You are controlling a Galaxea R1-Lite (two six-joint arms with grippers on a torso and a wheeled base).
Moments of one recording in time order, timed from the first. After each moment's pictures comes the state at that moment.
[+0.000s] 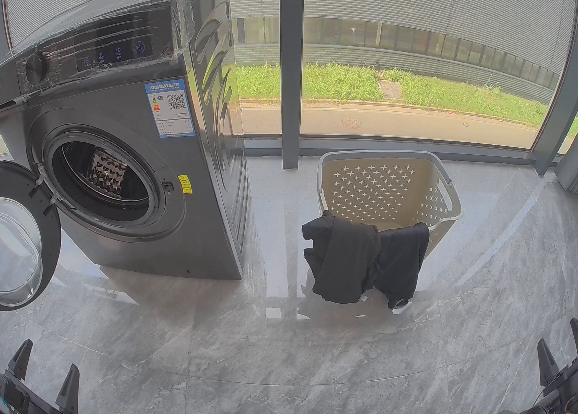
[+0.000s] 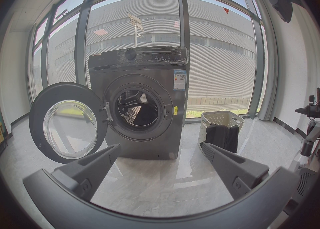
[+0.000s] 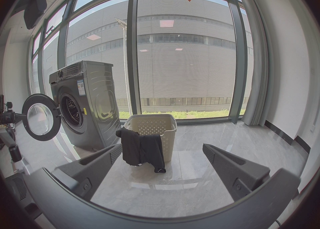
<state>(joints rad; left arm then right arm) 0.00 0.02 -0.02 0.00 -0.02 0.01 0.01 0.02 -0.02 -0.01 -0.01 0.01</state>
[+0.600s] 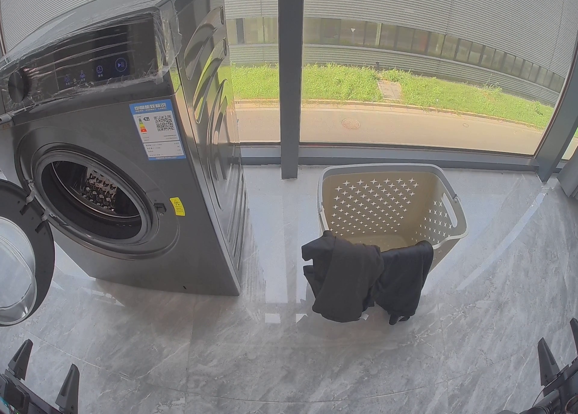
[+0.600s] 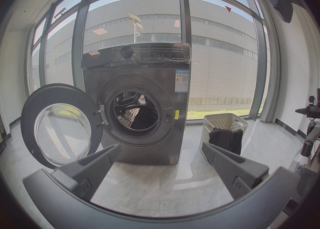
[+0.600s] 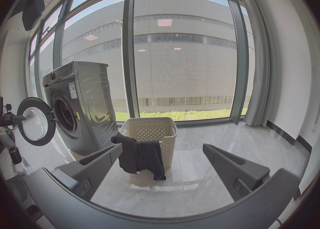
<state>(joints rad) 0.00 0.02 -0.02 0.00 -0.01 0.00 0.01 0.02 -0.02 -0.02 -0.01 0.03</state>
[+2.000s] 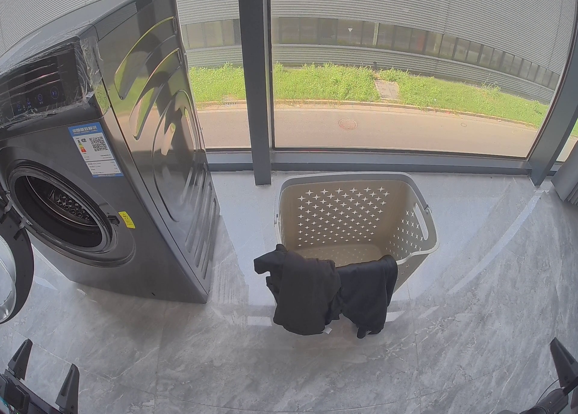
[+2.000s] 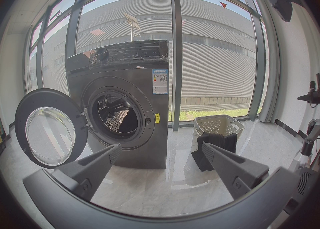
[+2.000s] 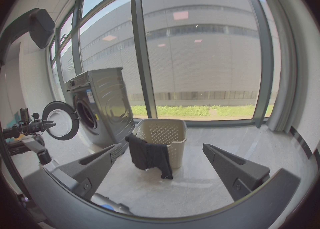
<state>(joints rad) 0.00 0.02 -0.02 0.00 -0.02 0.01 0.02 0.14 -0.28 0.15 0.21 0.02</state>
